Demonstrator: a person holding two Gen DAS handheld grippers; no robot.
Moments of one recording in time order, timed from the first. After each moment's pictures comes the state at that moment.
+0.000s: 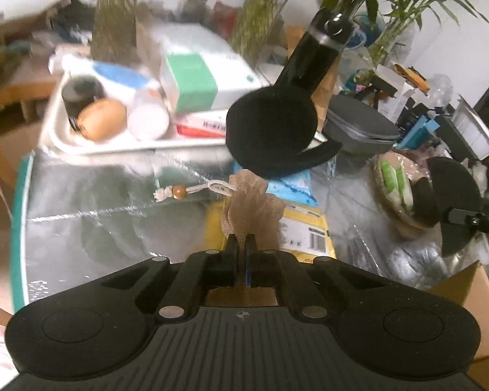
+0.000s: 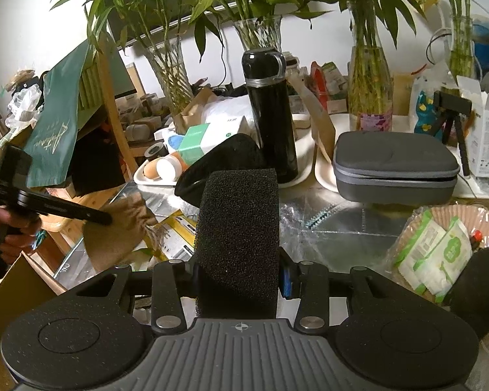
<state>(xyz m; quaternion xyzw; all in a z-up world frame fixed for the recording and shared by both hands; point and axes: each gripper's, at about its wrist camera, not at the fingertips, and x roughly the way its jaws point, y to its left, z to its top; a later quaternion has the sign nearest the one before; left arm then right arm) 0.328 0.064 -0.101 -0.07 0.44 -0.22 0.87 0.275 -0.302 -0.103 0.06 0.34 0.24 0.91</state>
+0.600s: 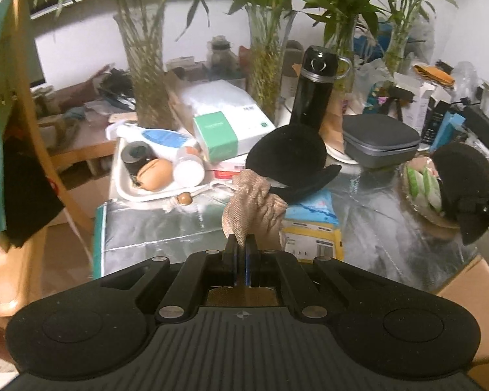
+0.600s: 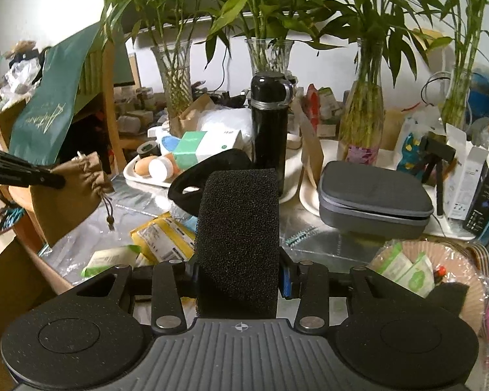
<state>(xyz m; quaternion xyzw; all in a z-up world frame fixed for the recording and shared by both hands) 0.268 0.024 -0.028 0.04 0.39 -0.10 0.91 0.255 -0.288 -0.069 -0.02 0.33 0.21 0.92</state>
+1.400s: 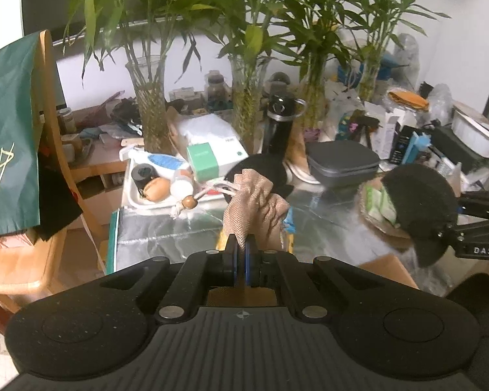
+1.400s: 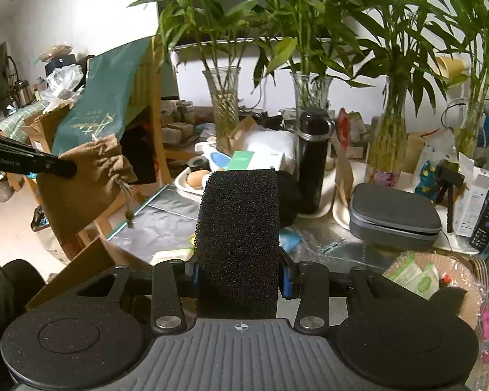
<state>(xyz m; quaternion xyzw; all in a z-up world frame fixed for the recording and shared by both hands) 0.168 -0.005 0.057 0.02 0.36 -0.10 0.93 0.177 -0.276 -0.006 -0.02 0.30 0.26 0.92</state>
